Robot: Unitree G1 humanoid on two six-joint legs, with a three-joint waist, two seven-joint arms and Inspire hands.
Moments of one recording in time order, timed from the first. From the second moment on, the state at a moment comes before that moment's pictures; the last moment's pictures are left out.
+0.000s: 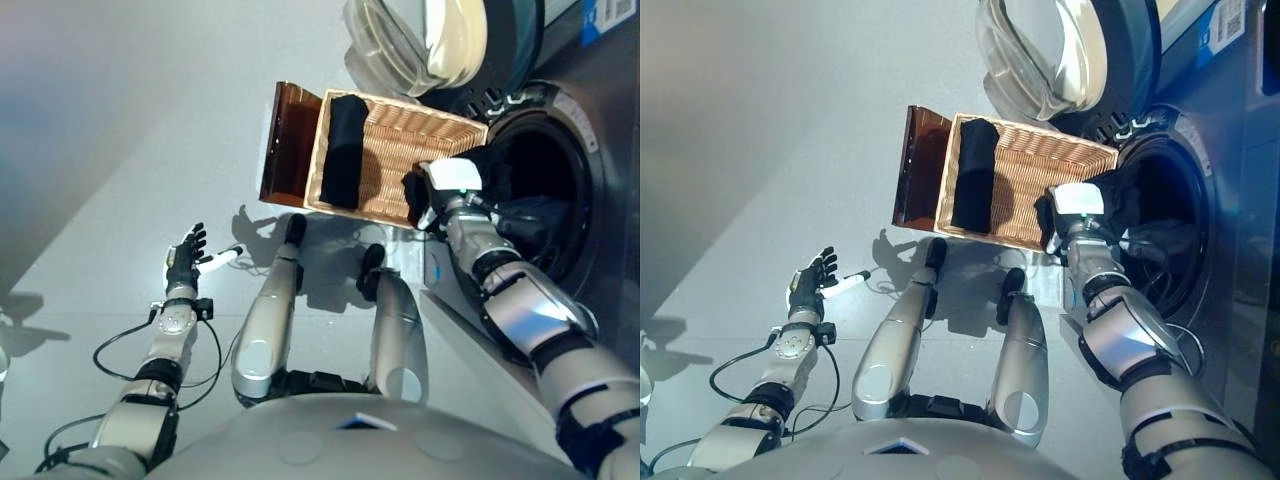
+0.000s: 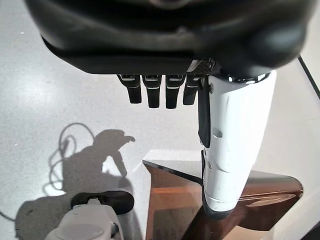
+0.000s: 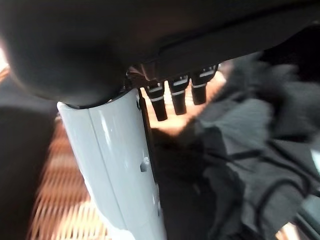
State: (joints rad) left arm -0.08 0.30 -0.10 0.93 -0.19 -0.33 0.17; right arm -0.73 -0.44 0.62 1.35 -0.63 0.00 -0.36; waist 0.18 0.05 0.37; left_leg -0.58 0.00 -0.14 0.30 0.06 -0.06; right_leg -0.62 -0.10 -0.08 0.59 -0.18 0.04
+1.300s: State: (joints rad) left arm -0.09 0.29 -0.12 0.95 -0.16 -0.31 0.18; right arm -0.75 -0.53 0.58 1.41 -0.58 0.00 -0.38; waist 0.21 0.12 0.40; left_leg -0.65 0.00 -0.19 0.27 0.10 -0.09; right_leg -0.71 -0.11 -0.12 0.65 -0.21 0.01
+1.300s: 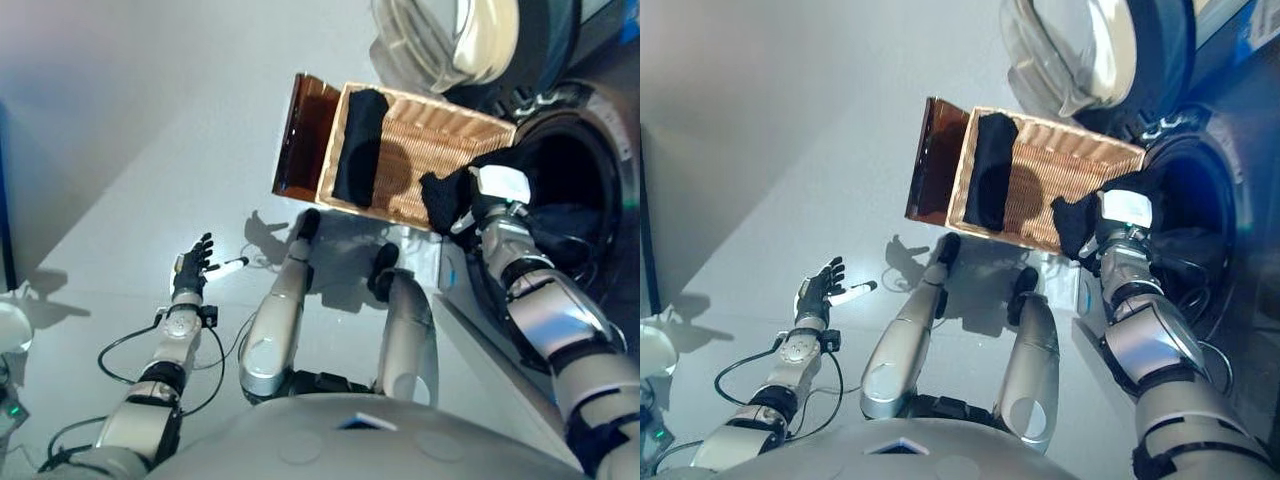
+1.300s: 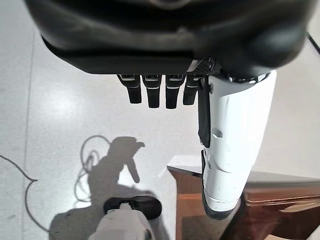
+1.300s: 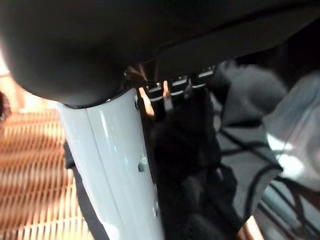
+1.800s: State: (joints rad) left arm -0.12 0.29 -0.13 0.90 -0.17 -0.32 0.20; right arm -0.83 -0.53 0.62 1.40 -0.58 0.01 -0.41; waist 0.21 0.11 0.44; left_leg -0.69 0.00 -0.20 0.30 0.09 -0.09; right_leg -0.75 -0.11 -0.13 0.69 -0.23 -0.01
